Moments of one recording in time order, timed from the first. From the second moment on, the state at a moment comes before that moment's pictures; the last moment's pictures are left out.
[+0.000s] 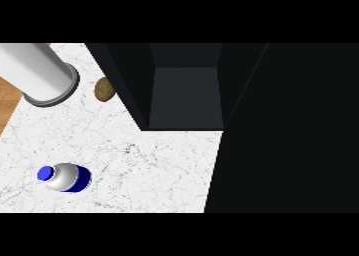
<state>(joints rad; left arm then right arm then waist) 0.37 0.24 0.51 -2.07 0.65 -0.57 0.20 0.13 -0.05 0.44 -2.46 0.09 -0.05 0.38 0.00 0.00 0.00</state>
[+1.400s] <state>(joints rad) 0.08 0.23 0.46 -1.15 0.05 -0.64 -0.37 0.15 -0.13 0.55 -2.48 0.11 -0.16 0.36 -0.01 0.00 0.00</state>
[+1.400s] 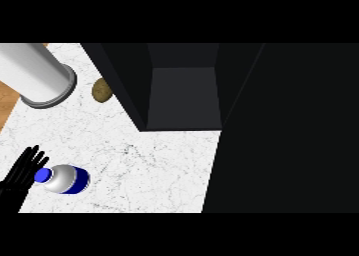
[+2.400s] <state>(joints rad) -0.20 0.29 0.42 -0.52 -0.09 -0.45 -0.76 0.12 -0.18 0.56 -2.48 0.10 -0.22 0.37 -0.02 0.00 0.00</state>
